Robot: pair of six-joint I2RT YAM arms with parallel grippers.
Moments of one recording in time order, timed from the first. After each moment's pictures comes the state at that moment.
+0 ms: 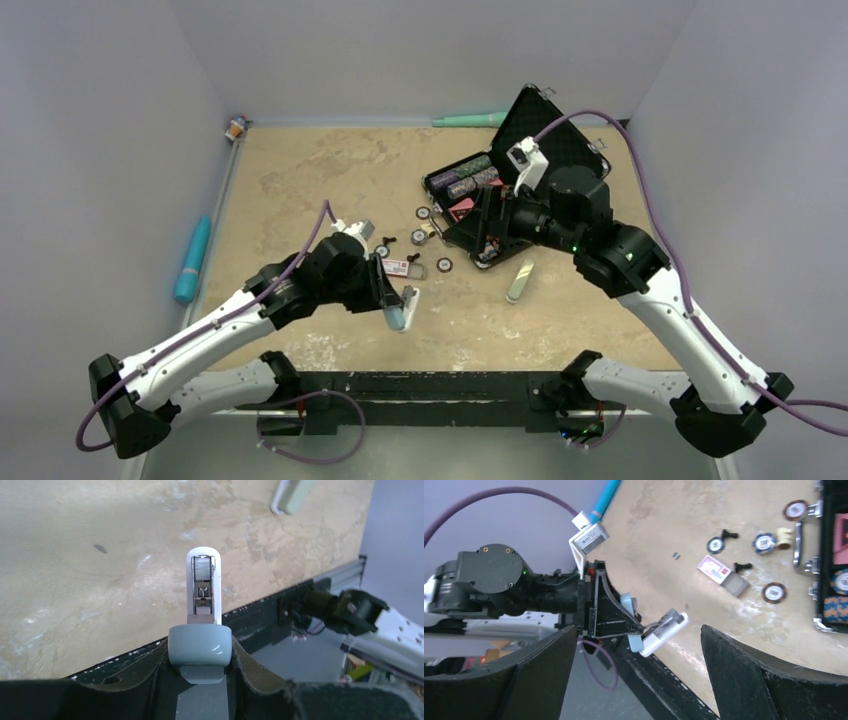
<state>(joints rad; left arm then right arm) -0.88 0.96 0.88 -0.75 -0.01 -1.00 0.71 1.03 1.35 -0.72 -0.20 0.58</state>
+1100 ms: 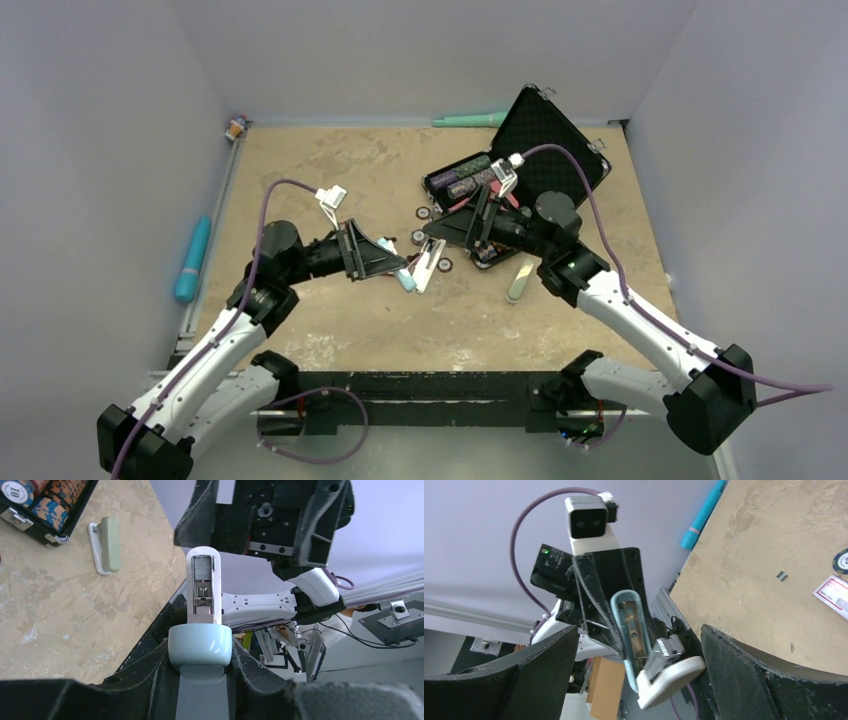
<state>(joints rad) -0.48 0.80 0.63 0.09 0.73 -1.06 0.61 1.07 0.84 0.23 -0.56 1.10</state>
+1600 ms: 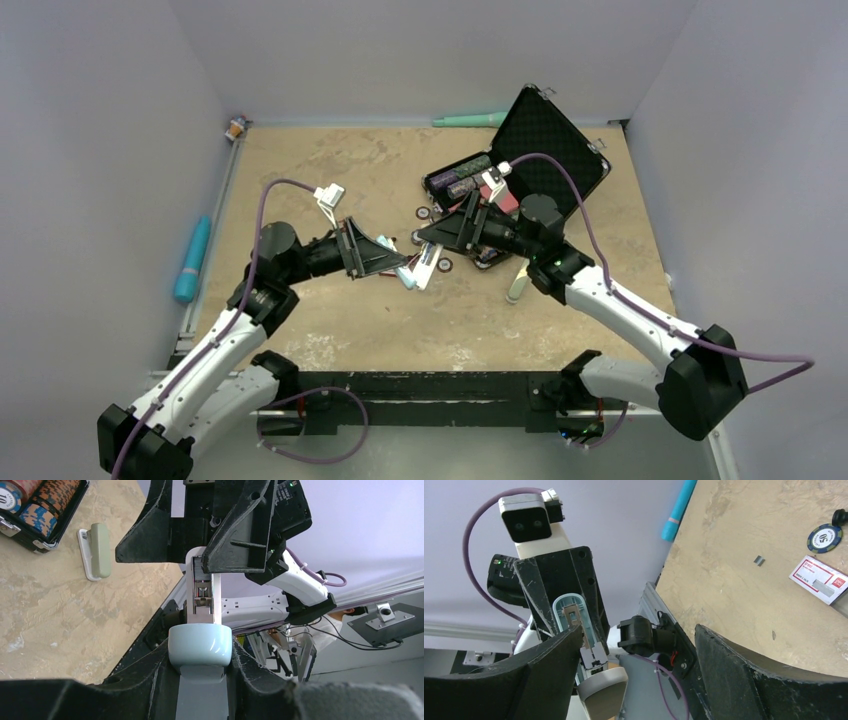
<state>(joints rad) -0.48 0.80 0.62 0.17 0.73 -1.12 0.61 1.15 0.77 0.27 -0.54 1.11</state>
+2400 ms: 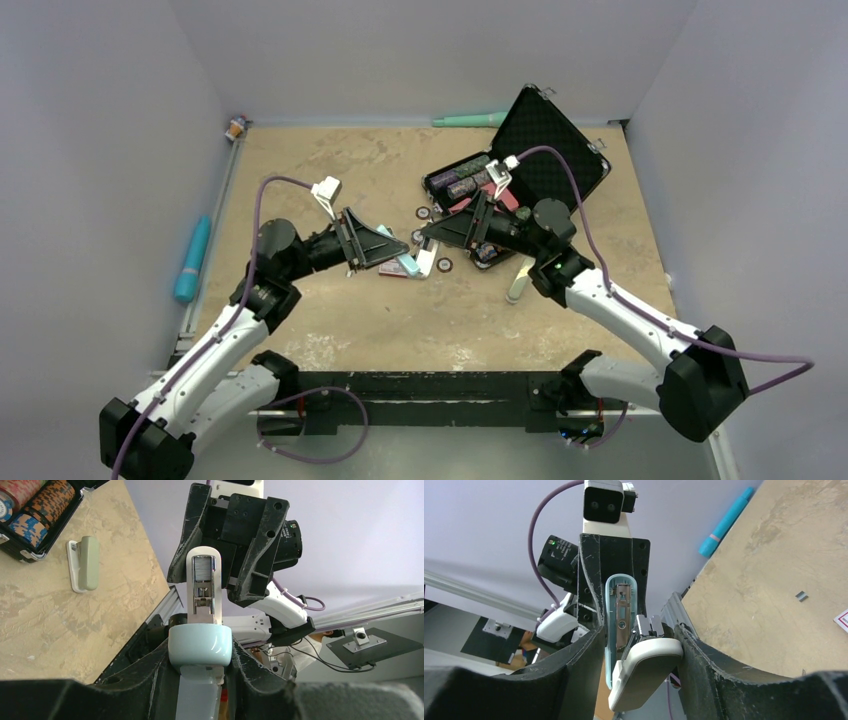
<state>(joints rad) -0.48 0.83 0.63 0.23 0.67 -1.24 0.61 1.13 0.74 0.53 -0.62 1.15</state>
